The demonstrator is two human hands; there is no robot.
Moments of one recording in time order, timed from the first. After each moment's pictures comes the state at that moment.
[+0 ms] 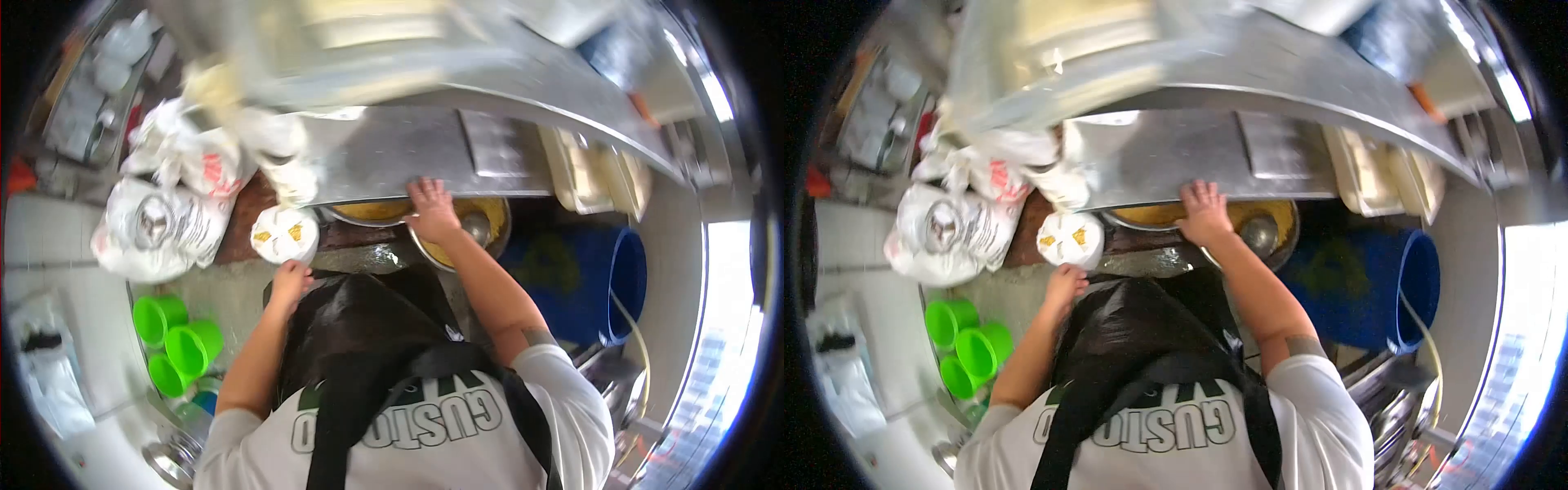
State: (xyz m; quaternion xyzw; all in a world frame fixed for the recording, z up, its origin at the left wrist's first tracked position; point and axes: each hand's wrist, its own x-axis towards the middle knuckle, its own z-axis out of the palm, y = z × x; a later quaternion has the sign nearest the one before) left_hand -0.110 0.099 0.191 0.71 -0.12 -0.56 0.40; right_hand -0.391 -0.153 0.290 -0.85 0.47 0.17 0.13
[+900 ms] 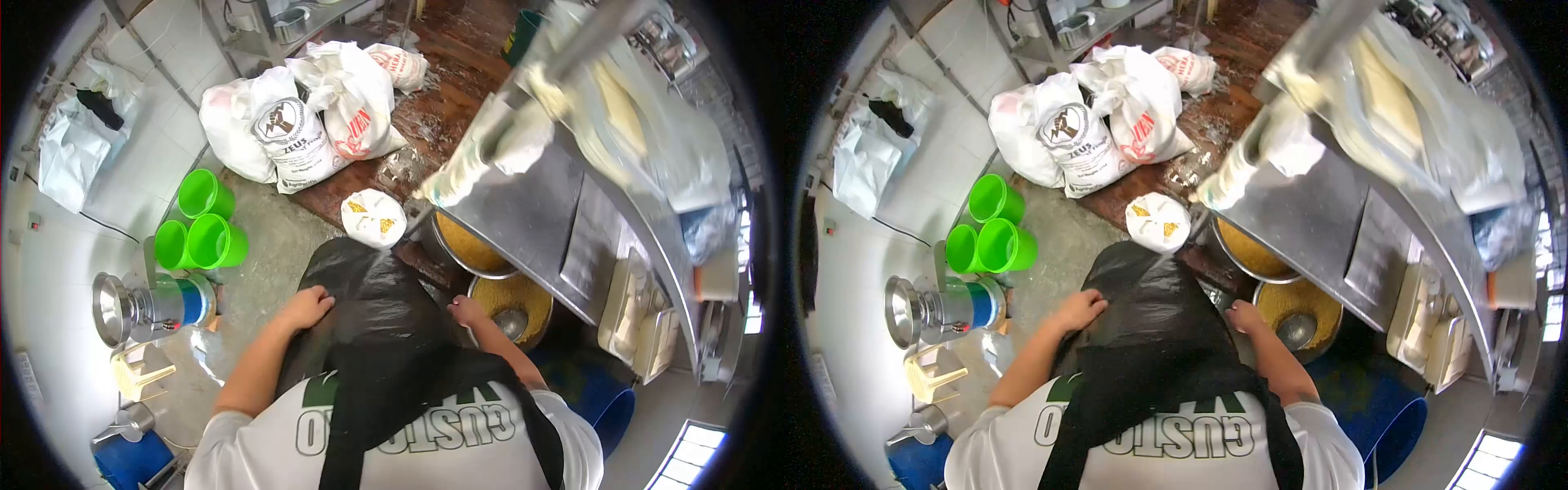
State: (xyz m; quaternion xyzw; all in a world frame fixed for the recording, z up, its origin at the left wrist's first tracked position) left_hand -0.117 0.328 0.258 0.85 -0.27 -0.39 0.22; right_hand -0.411 -0.052 0.132 -0.87 0.33 0.25 0.25
